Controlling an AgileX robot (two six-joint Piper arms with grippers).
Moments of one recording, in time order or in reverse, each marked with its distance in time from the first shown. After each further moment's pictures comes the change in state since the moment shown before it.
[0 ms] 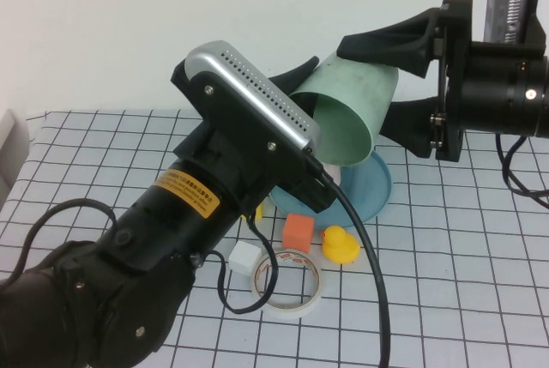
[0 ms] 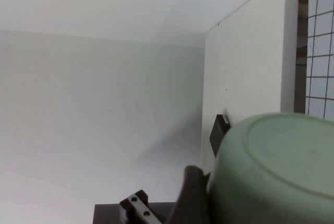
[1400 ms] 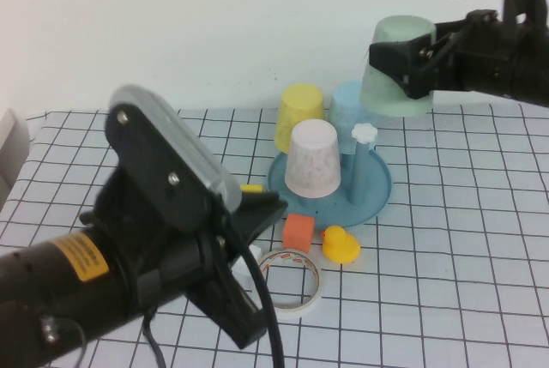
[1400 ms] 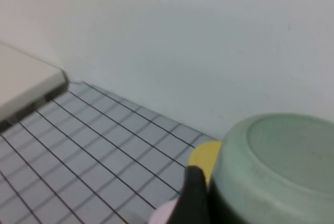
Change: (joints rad) right arm 0.000 0.104 -0.107 0.021 -0.496 -1.234; left arm 0.002 -0.375 0.042 -0.277 0.851 -0.020
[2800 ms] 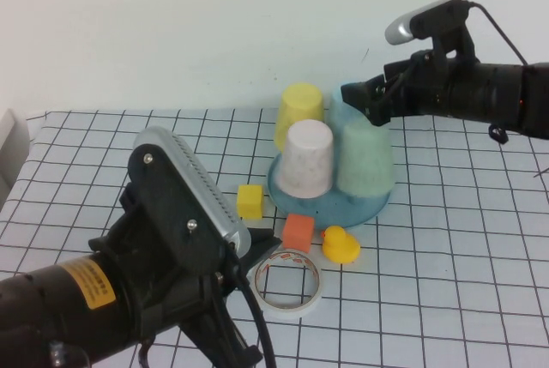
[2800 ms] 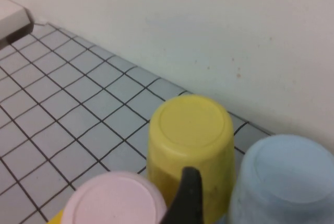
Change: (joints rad) right arm 0.000 0.318 -0.190 0.002 -0.004 -0.099; left arm 0.000 0.002 0.047 0.076 0.048 0.020
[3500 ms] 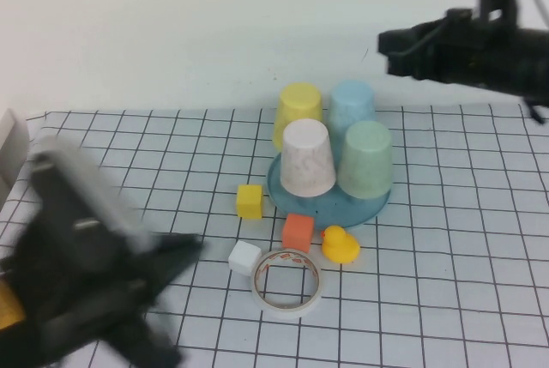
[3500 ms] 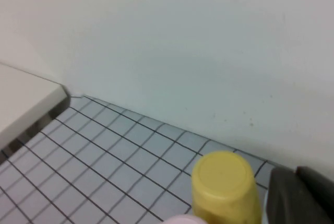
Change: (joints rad) right arm 0.000 -0.195 0.076 0.000 0.002 0.197; left arm 0.140 -0.150 0.068 0.002 0.106 -0.085
